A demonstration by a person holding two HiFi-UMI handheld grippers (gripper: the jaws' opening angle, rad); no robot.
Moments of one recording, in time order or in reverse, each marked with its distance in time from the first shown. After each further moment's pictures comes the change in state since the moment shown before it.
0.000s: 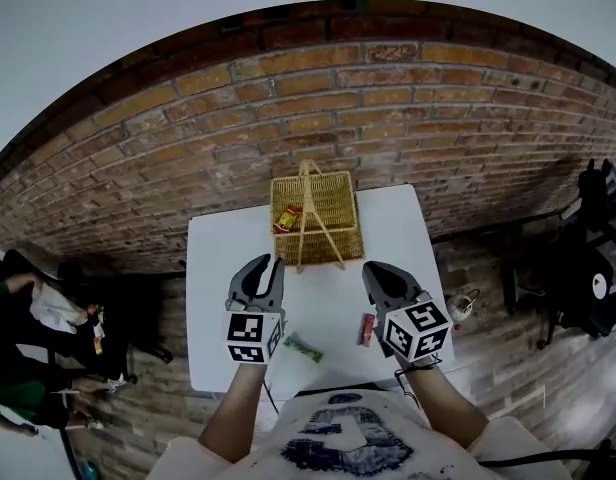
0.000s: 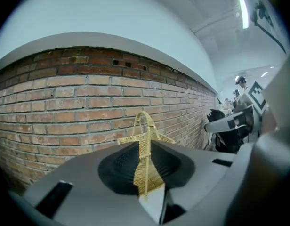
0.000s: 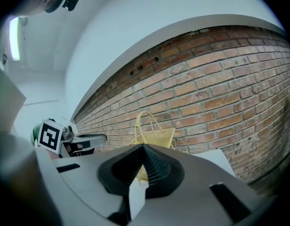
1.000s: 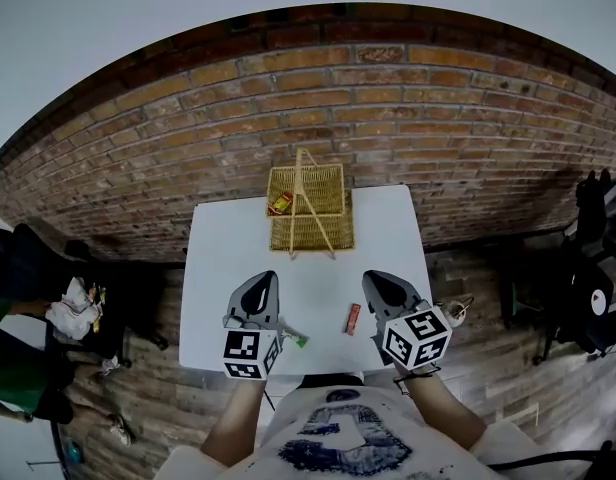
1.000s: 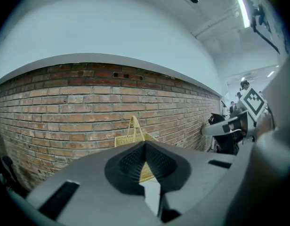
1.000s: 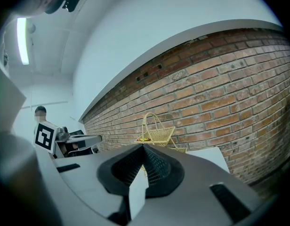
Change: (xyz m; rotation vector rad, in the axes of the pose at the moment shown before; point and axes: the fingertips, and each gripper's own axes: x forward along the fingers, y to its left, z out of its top) left arm -0.074 -0.068 -0.002 -0.032 -0.042 0.077; right arm -0.076 0.005 -0.014 -0.018 -0.013 0.073
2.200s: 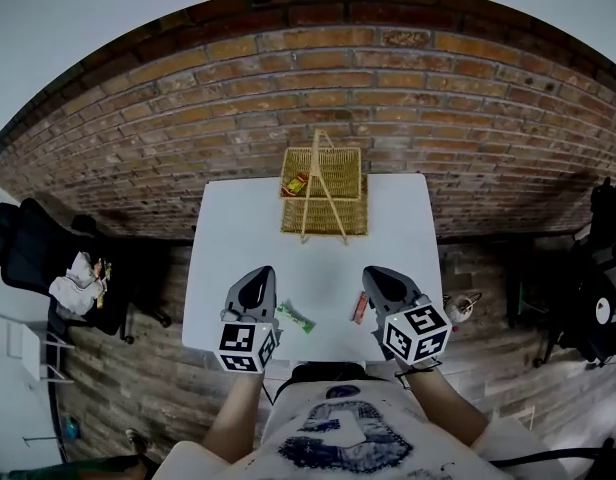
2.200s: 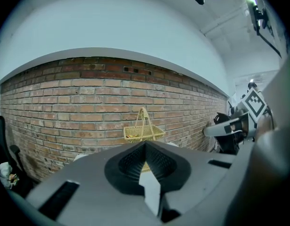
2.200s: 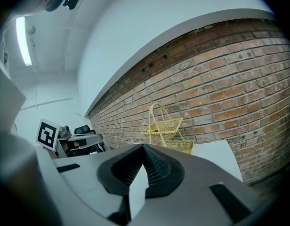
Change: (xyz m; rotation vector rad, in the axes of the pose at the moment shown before) left arm -0.020 0.023 -0.034 -0.067 0.049 0.064; right arm 0.016 0.017 -0.028 -0.009 0.071 0.068
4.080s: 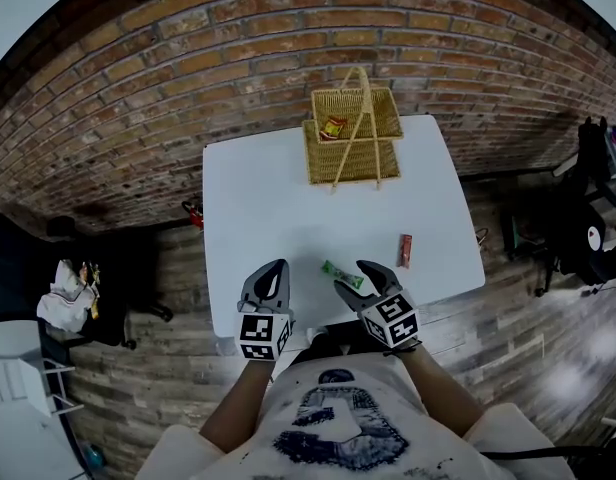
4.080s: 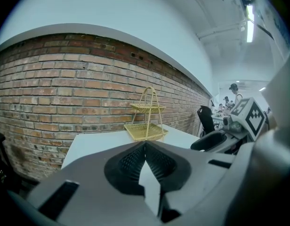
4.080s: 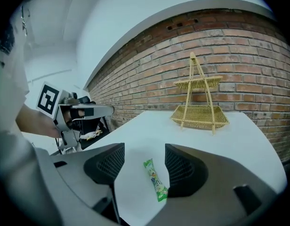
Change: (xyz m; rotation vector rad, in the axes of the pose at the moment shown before) left arm -0.051 0.110 -0.126 -0.010 0.089 -0.209; right arm 0.101 0.150 -0.181 -0.097 0.262 -0.046
